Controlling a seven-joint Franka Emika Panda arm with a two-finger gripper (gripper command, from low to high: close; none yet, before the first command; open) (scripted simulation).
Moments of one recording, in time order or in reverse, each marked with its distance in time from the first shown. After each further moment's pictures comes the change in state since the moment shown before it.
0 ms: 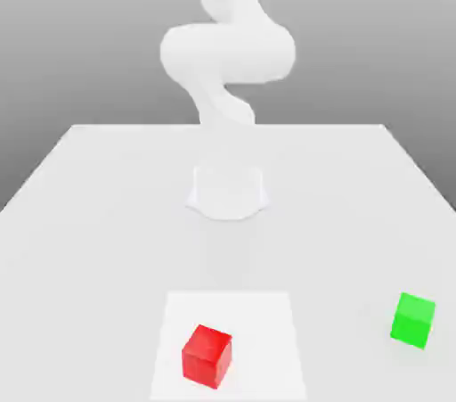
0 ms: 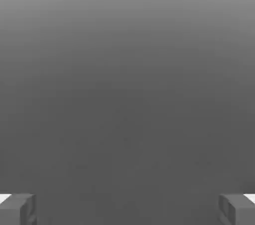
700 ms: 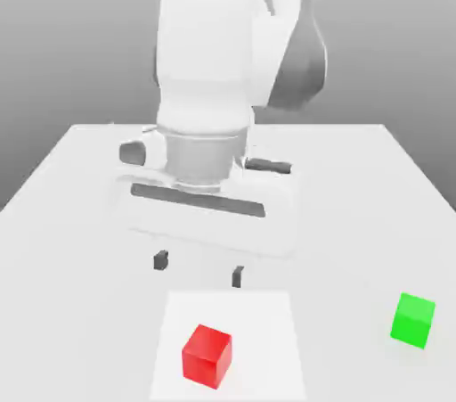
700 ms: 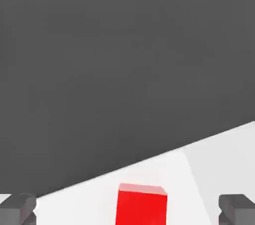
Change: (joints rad) arm -0.112 0.767 0.054 -0.202 -0.041 0.329 0.304
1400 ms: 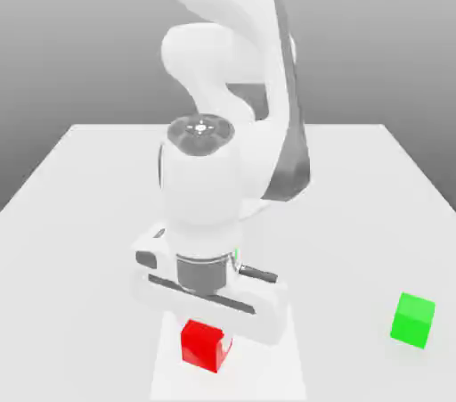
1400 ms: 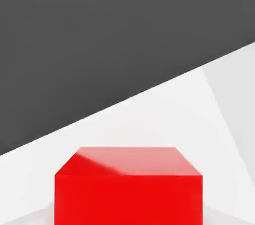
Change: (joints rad) arm 0.021 0.109 0.015 -0.024 0.019 0.050 0.025
